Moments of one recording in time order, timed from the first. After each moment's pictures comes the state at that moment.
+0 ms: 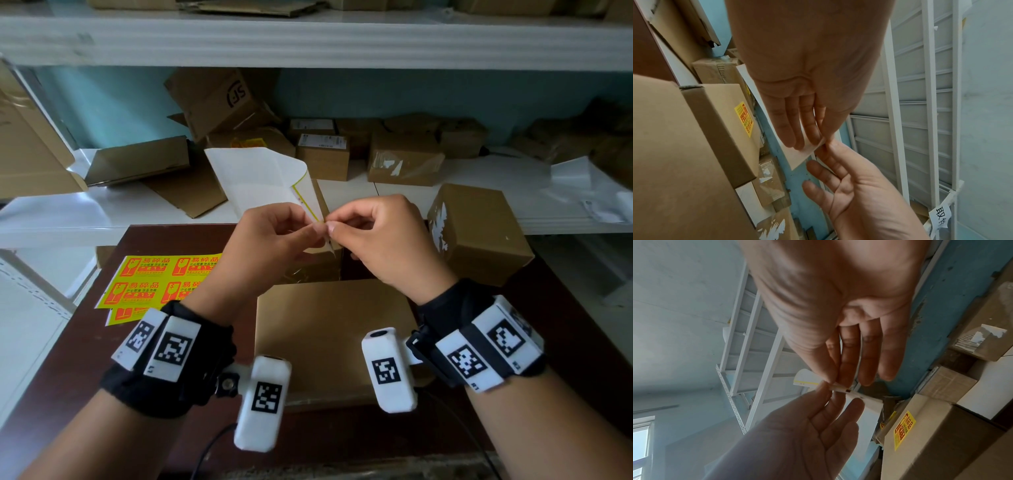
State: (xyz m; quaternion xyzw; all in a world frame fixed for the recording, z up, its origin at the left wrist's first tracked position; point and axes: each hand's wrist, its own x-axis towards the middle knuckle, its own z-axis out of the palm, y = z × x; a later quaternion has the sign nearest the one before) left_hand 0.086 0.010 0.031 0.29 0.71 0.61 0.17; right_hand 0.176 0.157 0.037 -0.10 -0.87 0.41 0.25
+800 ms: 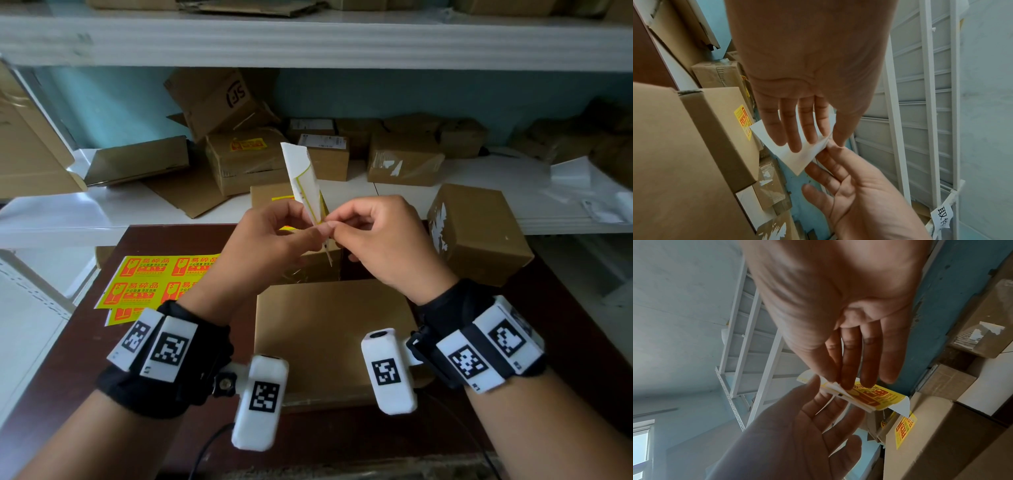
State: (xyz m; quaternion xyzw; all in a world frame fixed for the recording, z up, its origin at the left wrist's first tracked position) left_hand 0.082 0.009 0.030 0.30 0.72 0.60 0.19; right_hand 0.173 0.158 0.035 -0.12 -0.86 0.43 0.24
